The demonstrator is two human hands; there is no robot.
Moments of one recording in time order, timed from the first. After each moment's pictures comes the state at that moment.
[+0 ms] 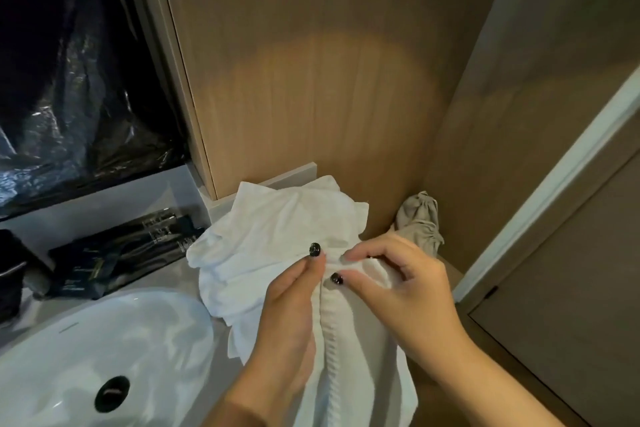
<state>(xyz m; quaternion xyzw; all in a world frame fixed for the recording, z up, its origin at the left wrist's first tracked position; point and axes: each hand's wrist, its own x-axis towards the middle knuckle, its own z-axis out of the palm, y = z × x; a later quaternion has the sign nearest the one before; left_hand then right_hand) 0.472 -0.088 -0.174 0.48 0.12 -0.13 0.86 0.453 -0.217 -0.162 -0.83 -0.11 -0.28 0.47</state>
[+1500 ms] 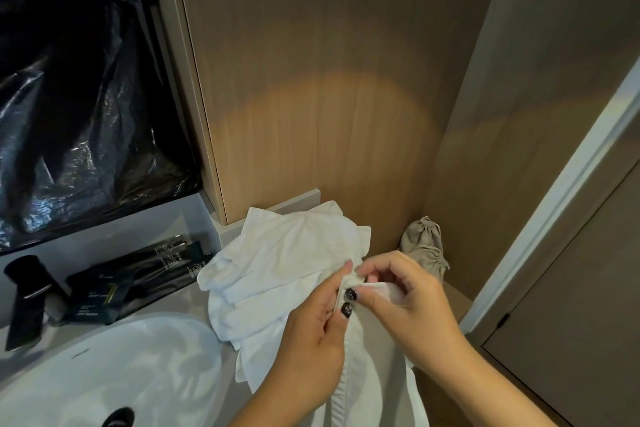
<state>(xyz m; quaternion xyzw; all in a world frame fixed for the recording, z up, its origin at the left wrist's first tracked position) 0.457 -0.077 -0.191 0.73 -0.16 -0.08 0.66 0.447 -0.227 -0.165 -0.85 -0.06 -0.21 0.49</state>
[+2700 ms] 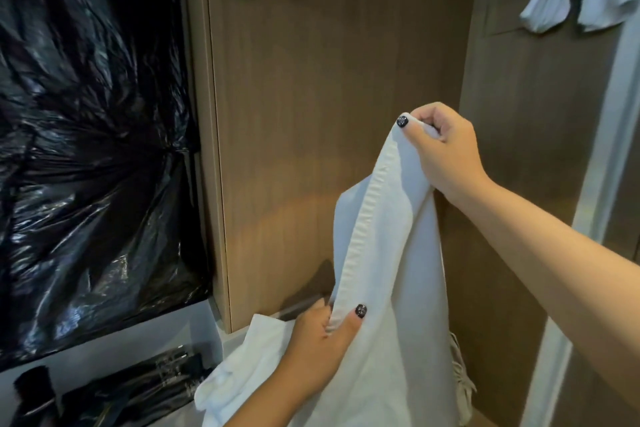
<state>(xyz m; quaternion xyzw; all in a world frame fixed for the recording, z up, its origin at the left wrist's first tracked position) 0.537 -0.102 -0.134 0.74 -0.24 0.05 0.62 0.552 -0.293 0.081 -0.75 -0.14 -0.50 0.42</state>
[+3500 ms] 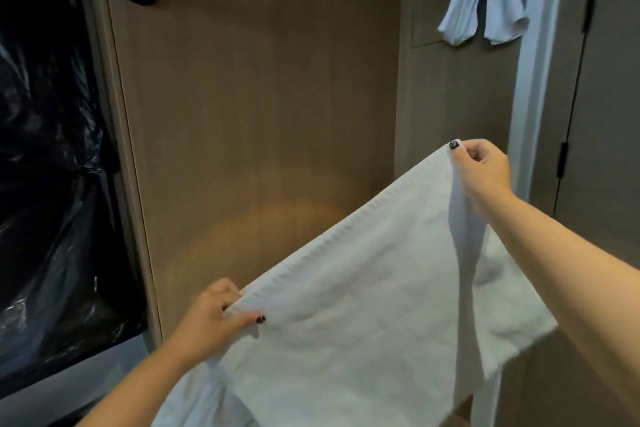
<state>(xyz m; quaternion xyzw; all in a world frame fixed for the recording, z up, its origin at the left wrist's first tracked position) 0.610 -0.062 -0.099 0.87 -0.27 0.12 0.40 0.546 -0.474 0.058 -0.69 0.09 -0.54 0.46</state>
